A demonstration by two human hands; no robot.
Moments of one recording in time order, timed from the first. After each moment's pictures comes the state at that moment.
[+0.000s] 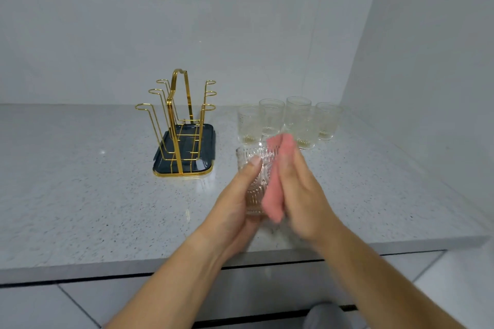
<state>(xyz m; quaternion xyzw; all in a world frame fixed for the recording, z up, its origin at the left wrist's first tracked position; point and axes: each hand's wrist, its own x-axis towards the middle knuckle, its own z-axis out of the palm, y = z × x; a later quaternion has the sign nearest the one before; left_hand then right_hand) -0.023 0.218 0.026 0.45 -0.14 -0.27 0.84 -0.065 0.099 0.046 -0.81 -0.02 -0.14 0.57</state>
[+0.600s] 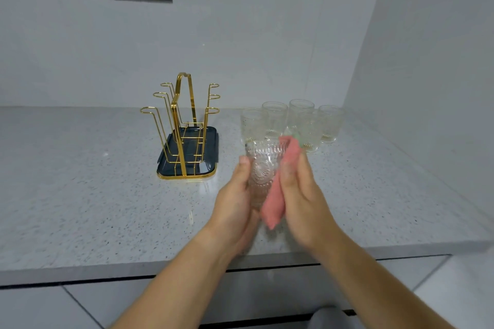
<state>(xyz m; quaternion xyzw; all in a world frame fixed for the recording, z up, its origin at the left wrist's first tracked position) -0.017 0.214 0.028 0.43 -0.10 -0.25 0.86 -0.067 0.103 0.040 -0.80 -0.02 -0.17 0.58</state>
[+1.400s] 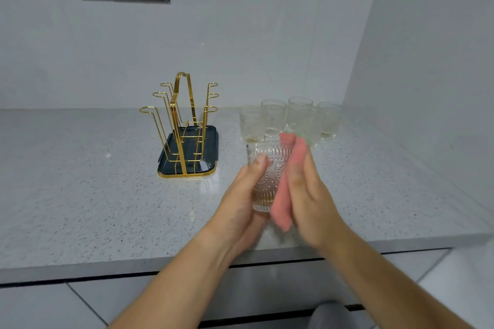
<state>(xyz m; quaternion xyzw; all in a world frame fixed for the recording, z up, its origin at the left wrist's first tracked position) -0.023 0.212 0.025 0.43 -0.14 -0.27 0.85 -0.076 0.095 0.039 -0.82 -0.04 -0.17 0.55</state>
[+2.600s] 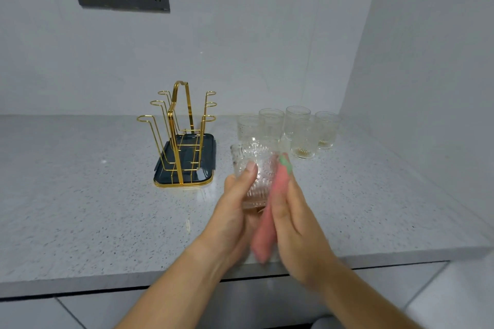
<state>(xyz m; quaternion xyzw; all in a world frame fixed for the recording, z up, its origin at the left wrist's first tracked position) -0.016 0.216 0.021 0.38 -0.10 -0.29 0.87 -0.085 0.112 0.025 -0.81 -0.06 -0.18 0.55</state>
